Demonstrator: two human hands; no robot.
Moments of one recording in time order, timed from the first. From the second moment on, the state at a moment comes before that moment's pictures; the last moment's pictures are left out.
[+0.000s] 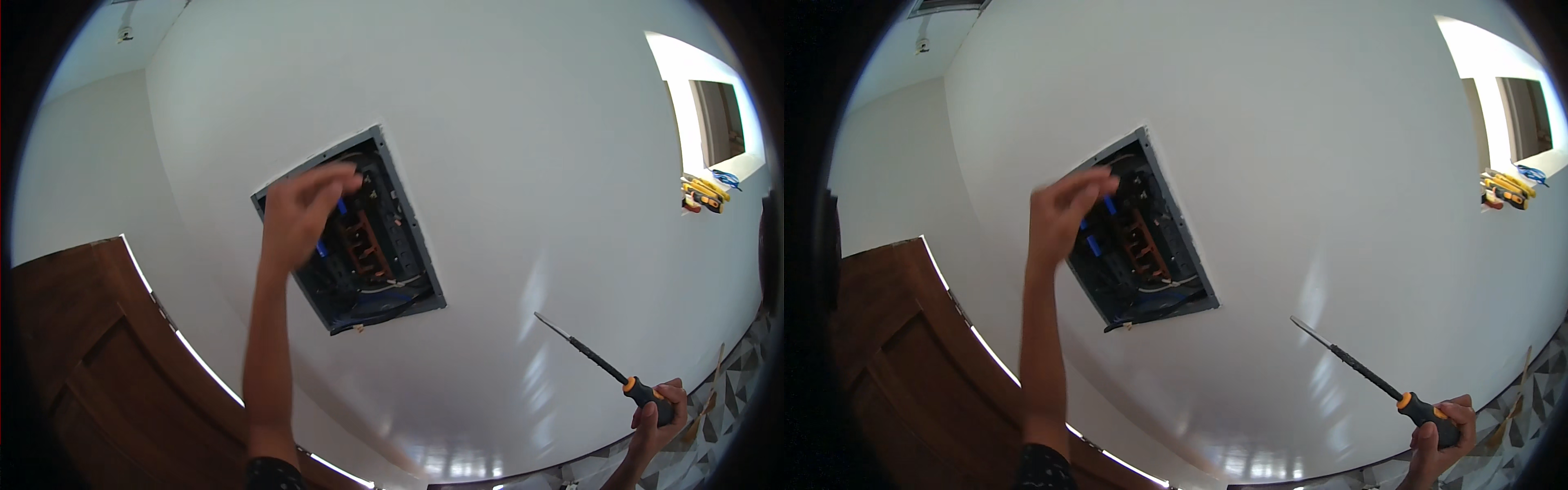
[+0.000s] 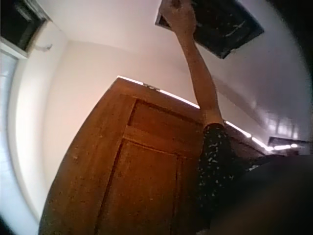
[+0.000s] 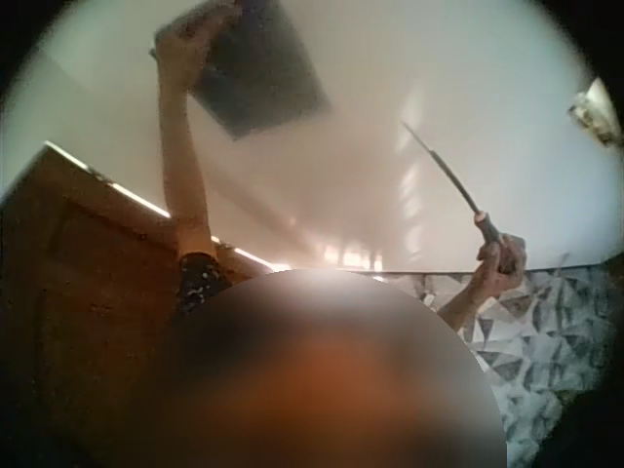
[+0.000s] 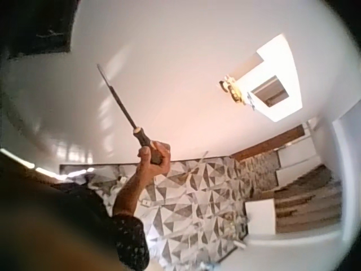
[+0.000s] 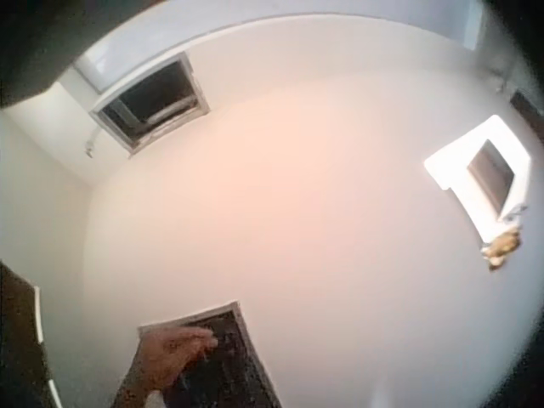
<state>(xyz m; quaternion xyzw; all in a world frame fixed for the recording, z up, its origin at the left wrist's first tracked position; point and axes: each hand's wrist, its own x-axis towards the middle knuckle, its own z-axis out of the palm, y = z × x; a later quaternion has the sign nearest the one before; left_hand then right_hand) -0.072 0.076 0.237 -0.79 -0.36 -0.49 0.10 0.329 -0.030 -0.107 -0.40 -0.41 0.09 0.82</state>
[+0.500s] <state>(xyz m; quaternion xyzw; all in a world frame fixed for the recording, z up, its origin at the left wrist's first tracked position) -0.080 0.160 0.296 -0.83 -0.51 -0.18 0.14 0.311 -0.016 -0.127 -0.40 -0.45 0.12 0.79</state>
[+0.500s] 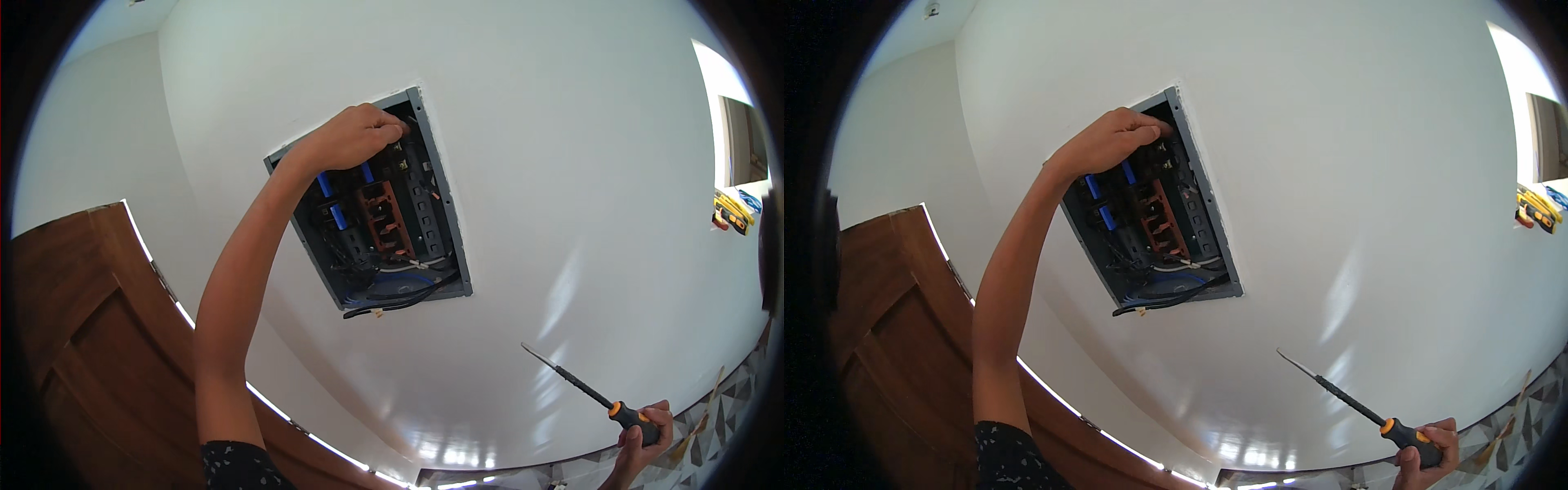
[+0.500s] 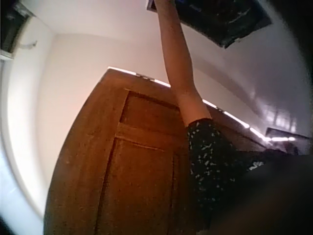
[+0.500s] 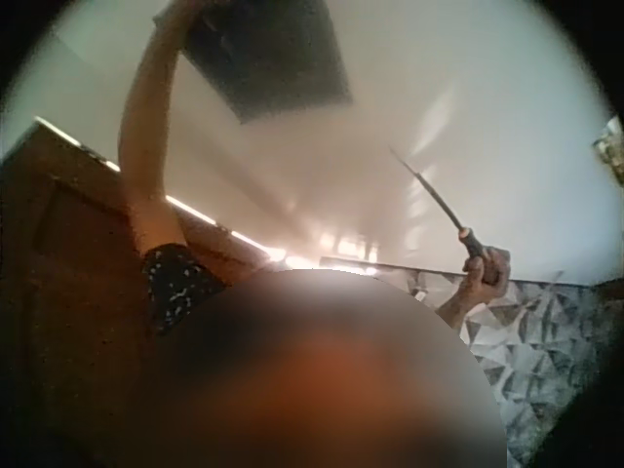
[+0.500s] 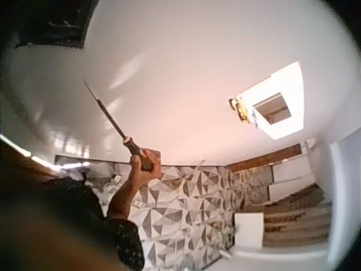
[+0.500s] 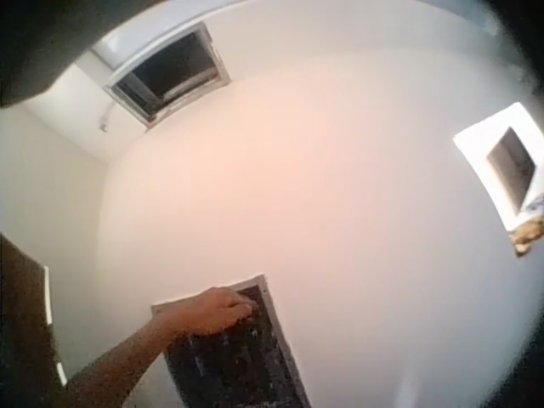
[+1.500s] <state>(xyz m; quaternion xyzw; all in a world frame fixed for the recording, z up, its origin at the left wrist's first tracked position) -0.077 0.196 0.265 -0.77 -0.50 -0.26 0.29 0.267 -0.010 -0.137 -0.43 -0.50 0.11 0.74</state>
